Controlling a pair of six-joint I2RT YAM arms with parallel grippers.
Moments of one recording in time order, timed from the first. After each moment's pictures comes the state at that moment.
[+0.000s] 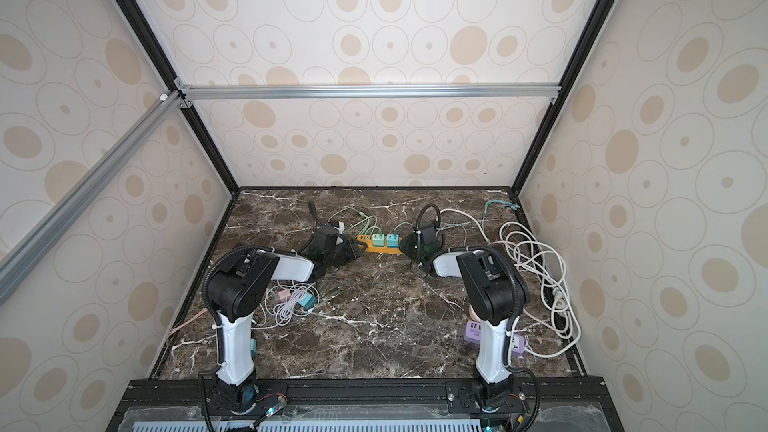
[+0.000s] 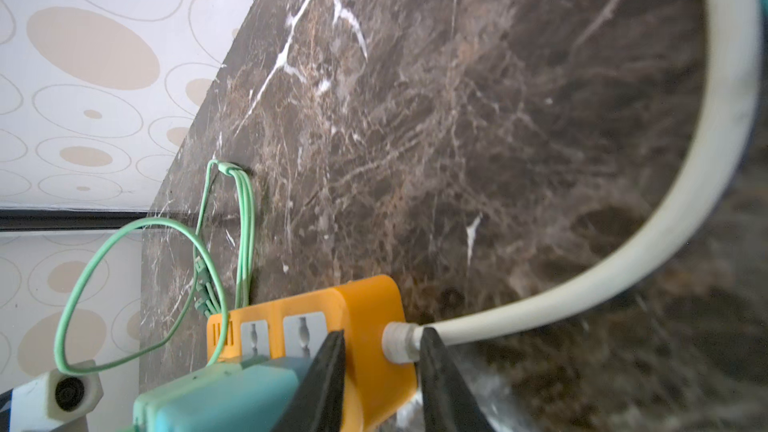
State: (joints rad) left arm -0.47 2.05 1.05 0.42 0.25 -0.83; right arm 0.35 1.97 1.02 0.29 -0.10 0.96
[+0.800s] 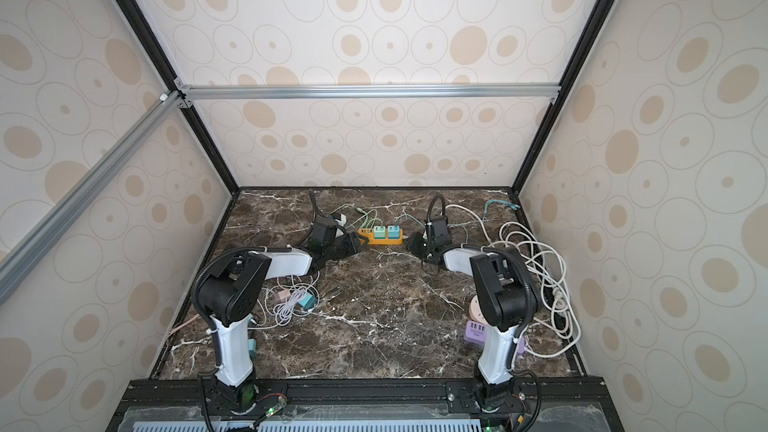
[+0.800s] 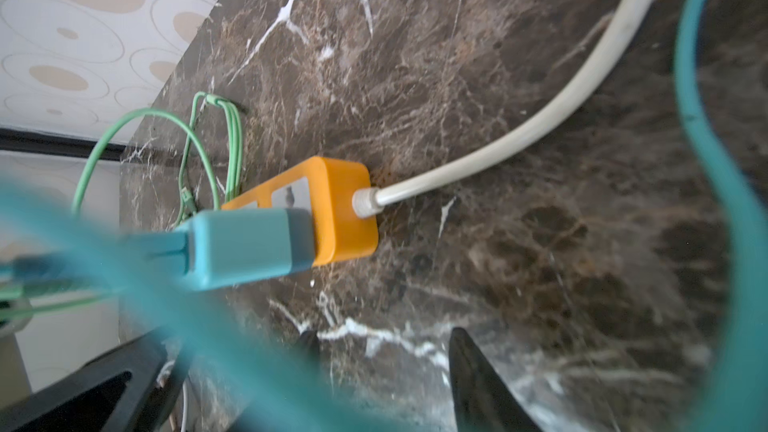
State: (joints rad) left arm -0.46 1.93 1.05 0.32 0.27 -0.76; right arm 0.29 1.80 0.97 0.07 -0.24 0.76
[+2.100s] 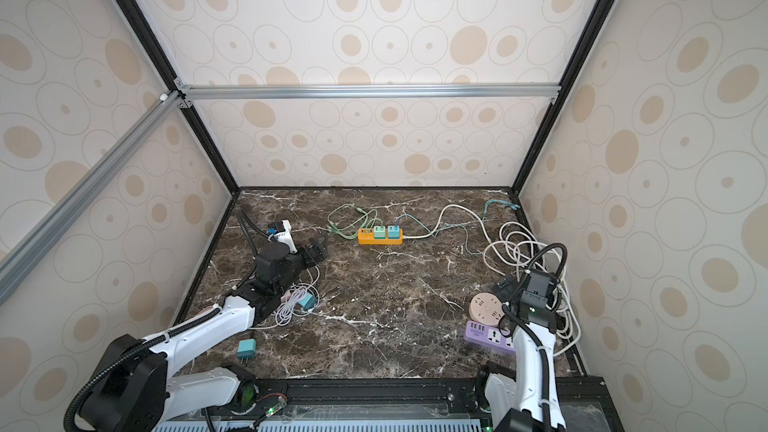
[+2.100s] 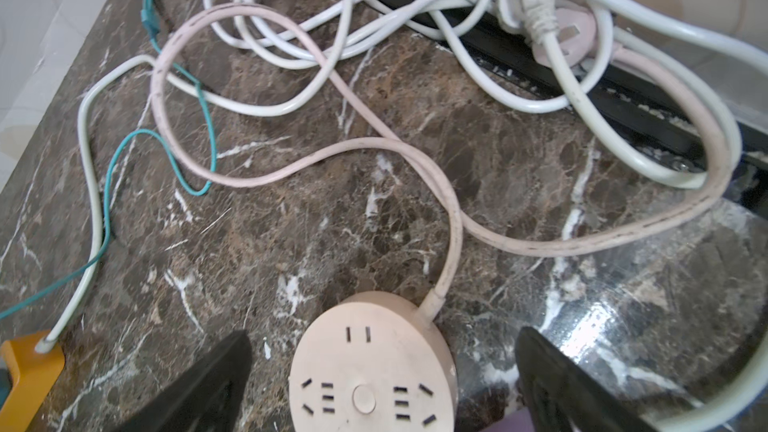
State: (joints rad) left arm -0.45 1.21 0.57 0.33 -0.20 -0.67; right arm -0.43 0.89 0.53 -0.54 0.02 0.60
